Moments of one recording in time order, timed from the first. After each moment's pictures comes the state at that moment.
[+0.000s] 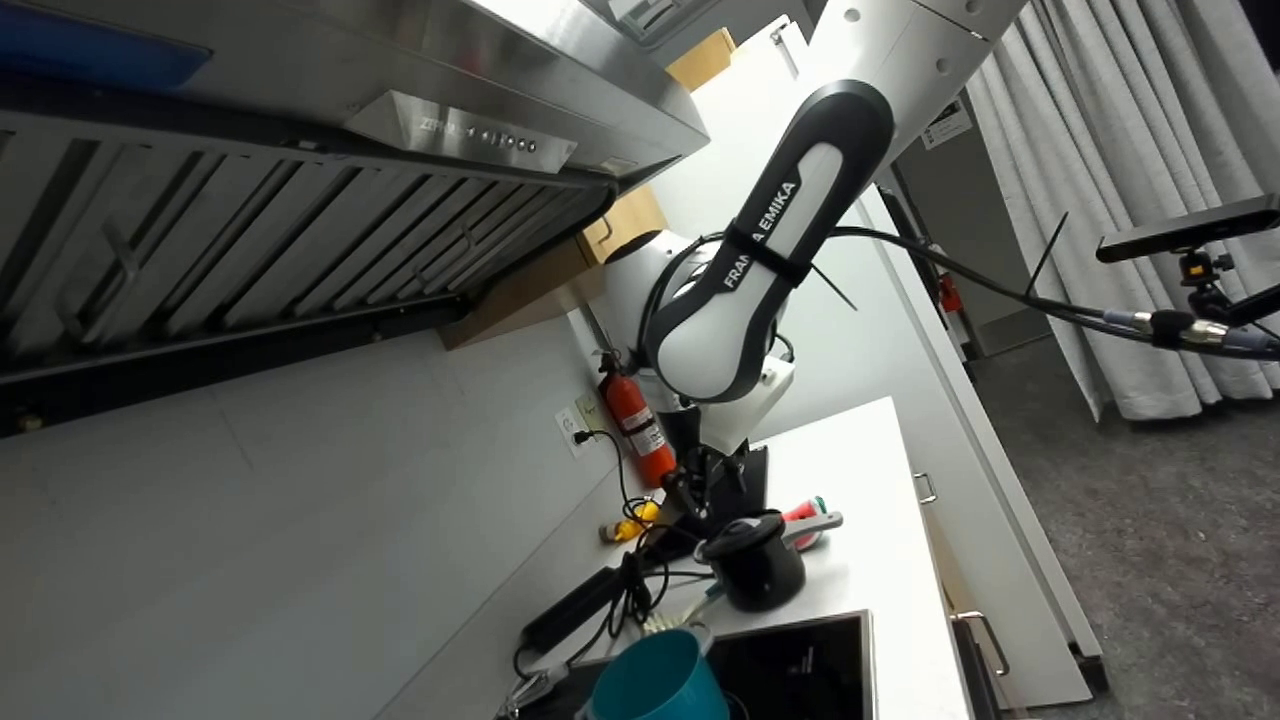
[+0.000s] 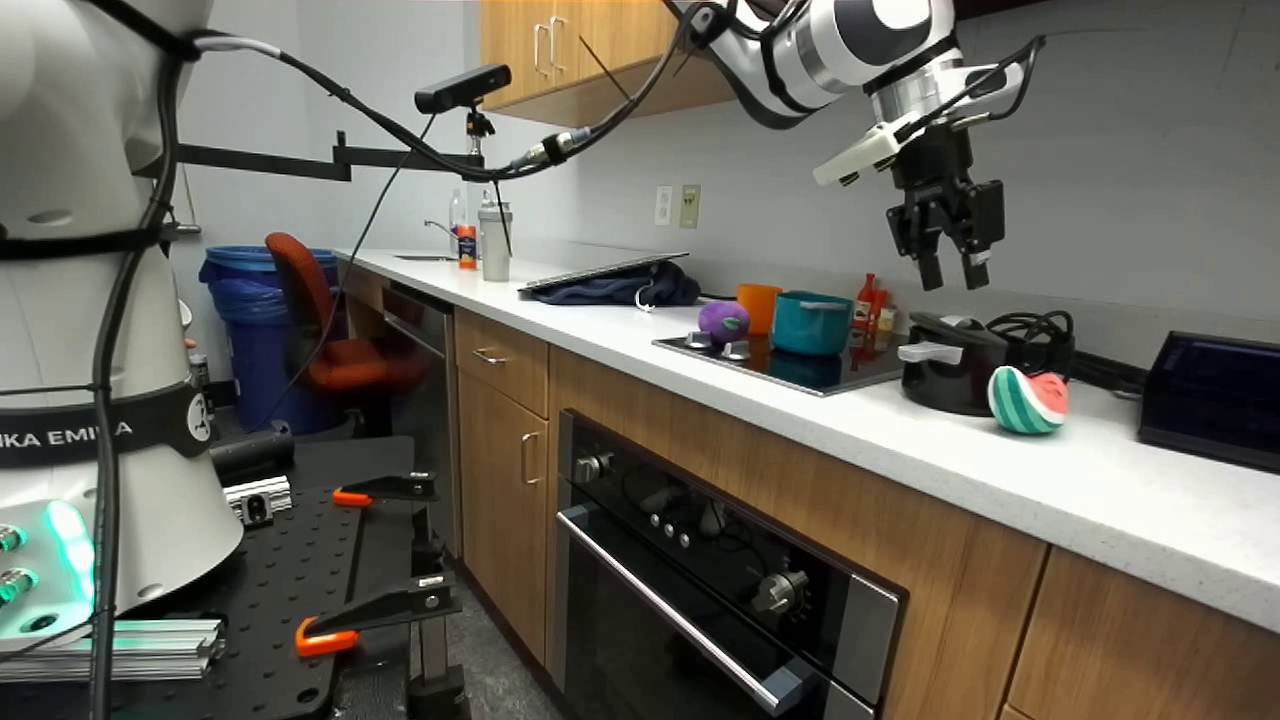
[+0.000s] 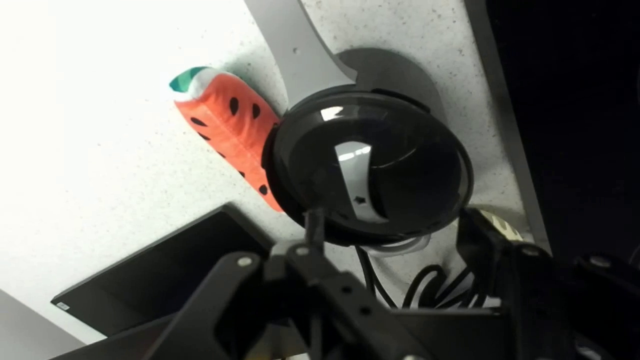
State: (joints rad) arm 0.08 0.51 -0.12 -1.55 -0.23 2.38 0.31
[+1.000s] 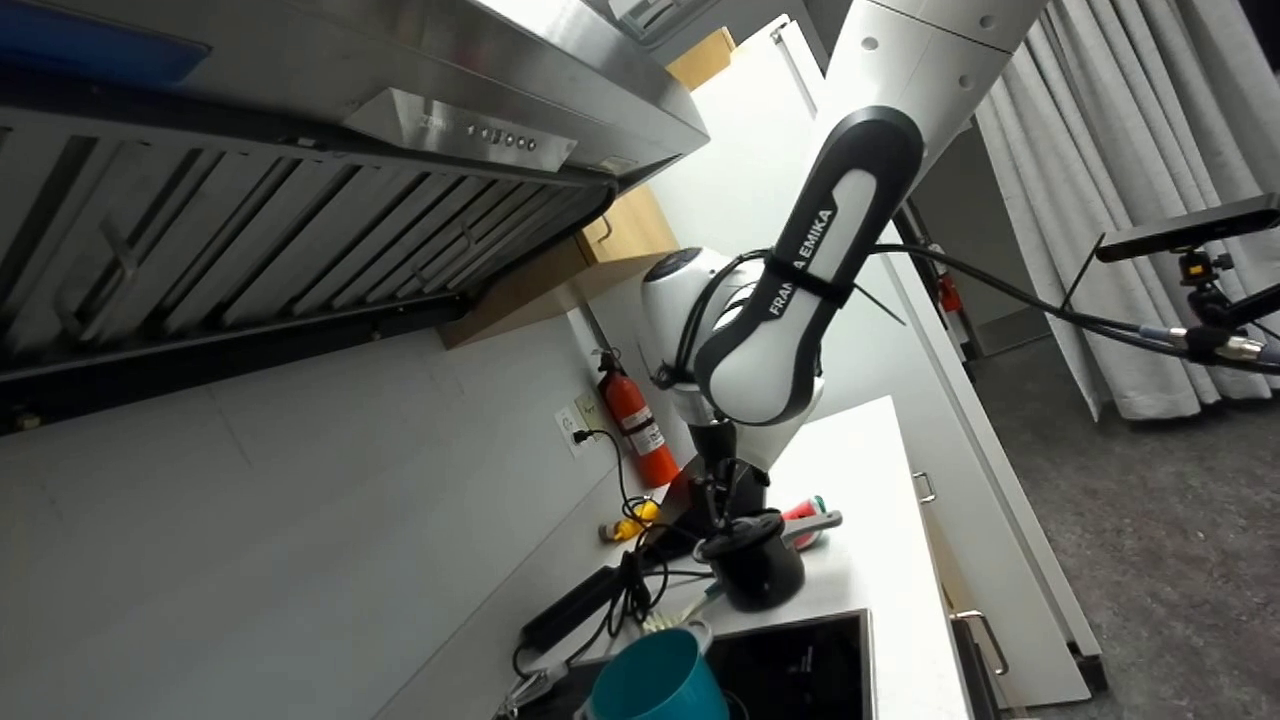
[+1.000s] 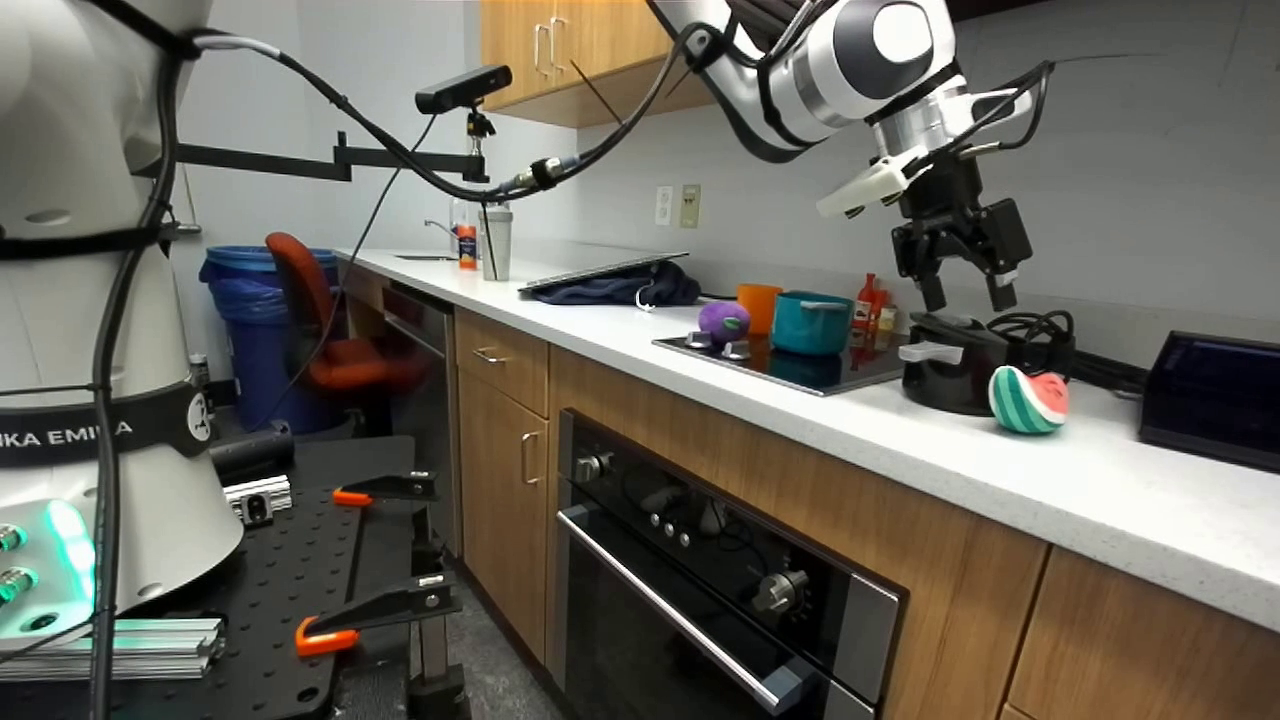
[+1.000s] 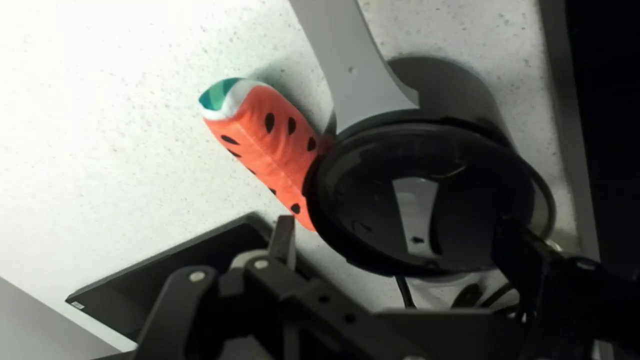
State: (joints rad) arm 0.07 0.51 -0.15 -1.66 -0.27 2.54 0.31
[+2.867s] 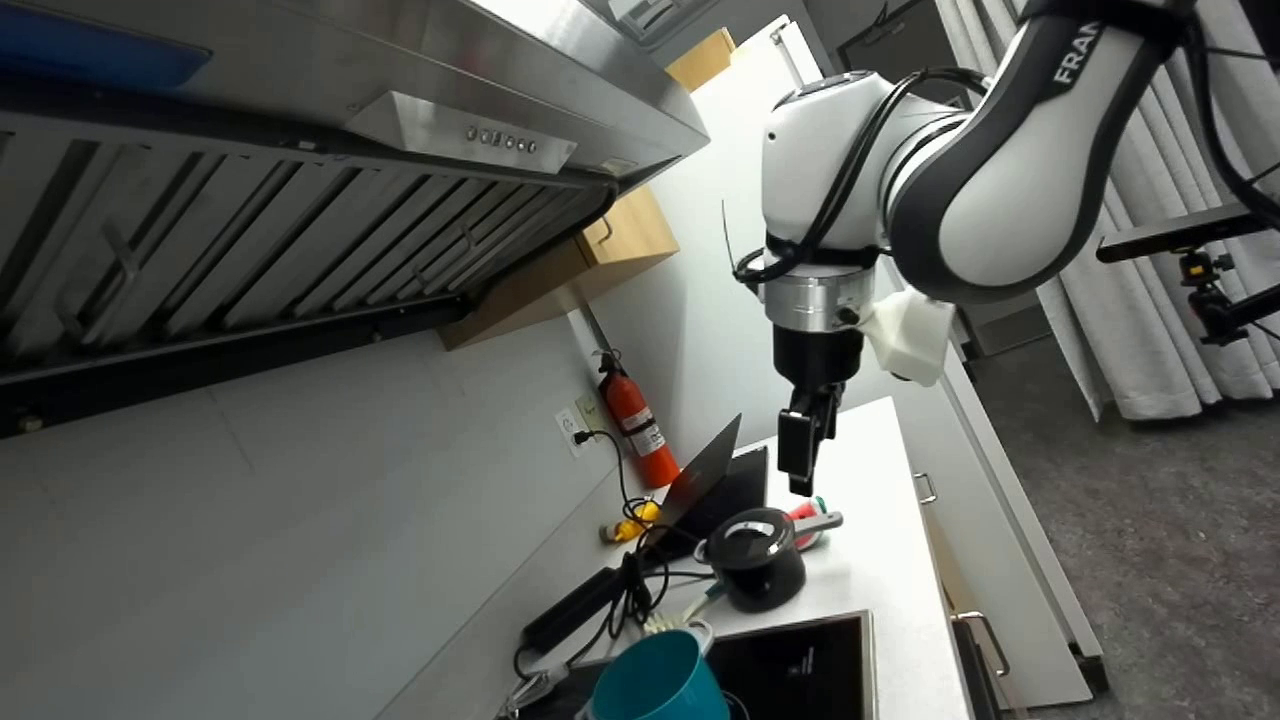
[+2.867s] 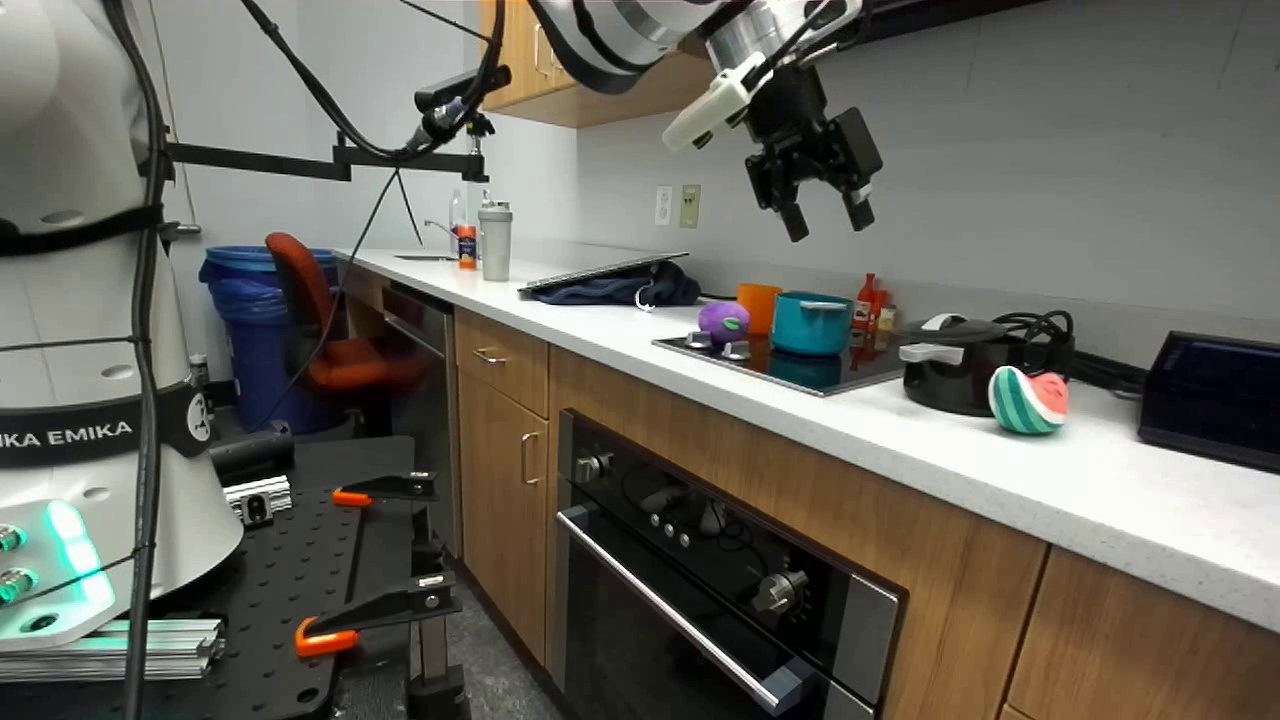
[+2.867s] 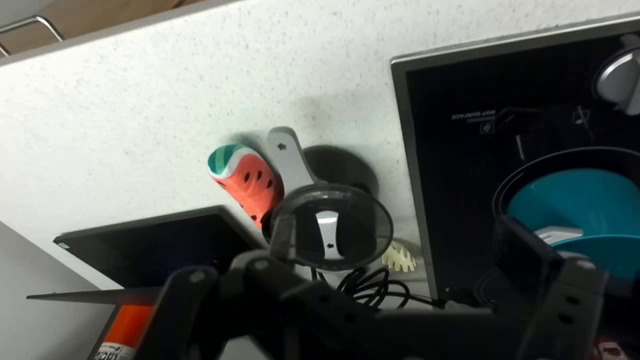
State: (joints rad) arm 0.15 -0.07 -0.17 -2.34 -0.42 2.77 0.28
